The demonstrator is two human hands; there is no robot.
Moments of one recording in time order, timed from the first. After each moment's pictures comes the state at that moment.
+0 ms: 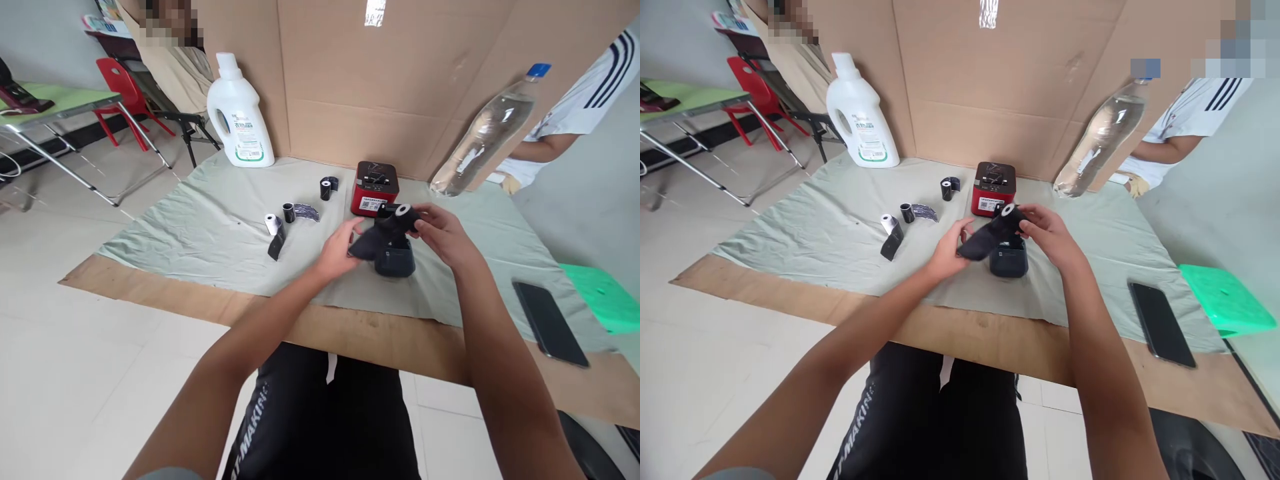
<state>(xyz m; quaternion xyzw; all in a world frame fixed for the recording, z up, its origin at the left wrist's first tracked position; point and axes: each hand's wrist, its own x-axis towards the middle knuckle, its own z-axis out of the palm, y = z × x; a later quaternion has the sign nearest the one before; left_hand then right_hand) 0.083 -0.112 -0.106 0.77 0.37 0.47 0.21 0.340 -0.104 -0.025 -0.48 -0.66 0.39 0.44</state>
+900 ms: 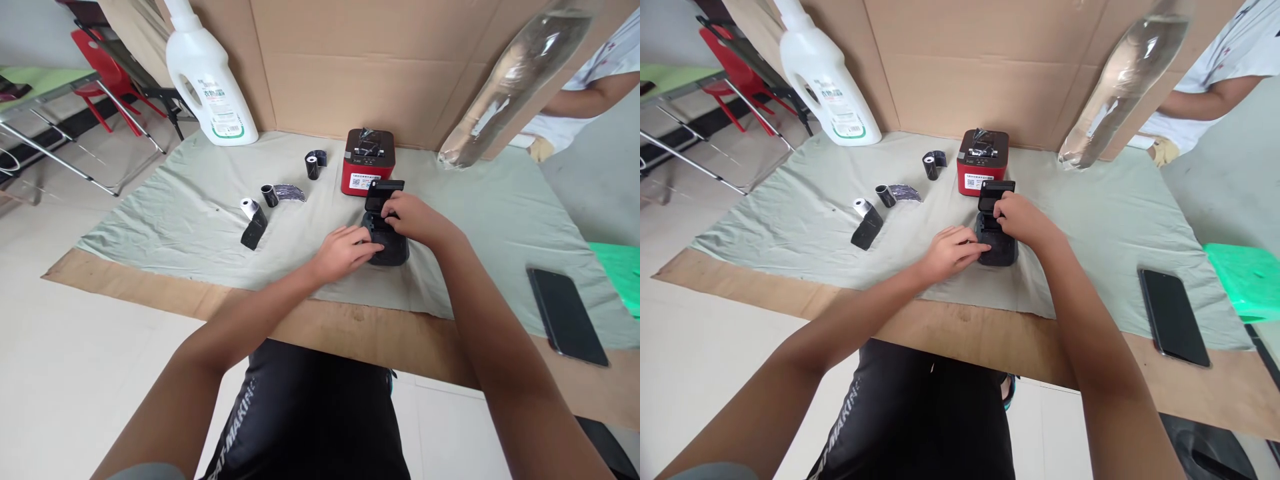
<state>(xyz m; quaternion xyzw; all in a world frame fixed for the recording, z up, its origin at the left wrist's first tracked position) 0.117 -0.124 -0.115 0.89 0.30 0.34 0.02 0.339 -0.057 -0.054 -0.51 -0.84 0.15 0.13</state>
